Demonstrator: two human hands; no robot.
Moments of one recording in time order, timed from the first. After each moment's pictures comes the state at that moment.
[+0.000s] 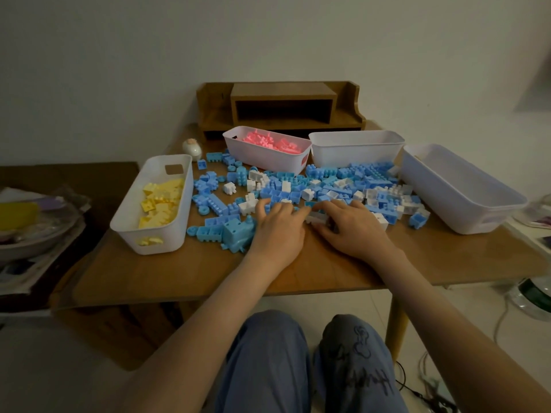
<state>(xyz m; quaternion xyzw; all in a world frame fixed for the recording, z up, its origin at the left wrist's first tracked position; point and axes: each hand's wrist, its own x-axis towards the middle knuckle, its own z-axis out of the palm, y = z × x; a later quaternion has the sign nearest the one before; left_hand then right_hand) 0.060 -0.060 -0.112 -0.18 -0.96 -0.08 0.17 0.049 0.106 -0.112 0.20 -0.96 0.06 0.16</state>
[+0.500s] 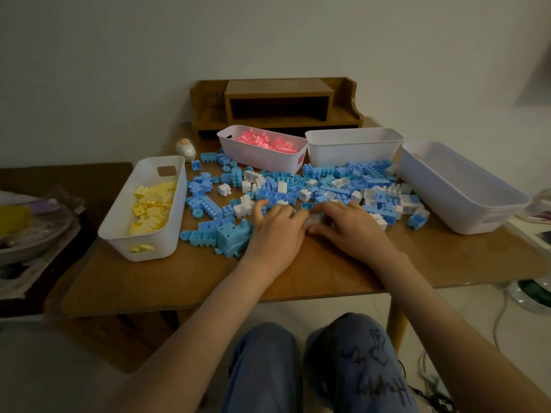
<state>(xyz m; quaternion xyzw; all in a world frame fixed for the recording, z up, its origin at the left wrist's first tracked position) 0.060 -0.059 -0.113 -0.21 -0.95 -0.10 0.20 0.049 0.111 -0.113 0.24 -0.94 0.13 0.19</state>
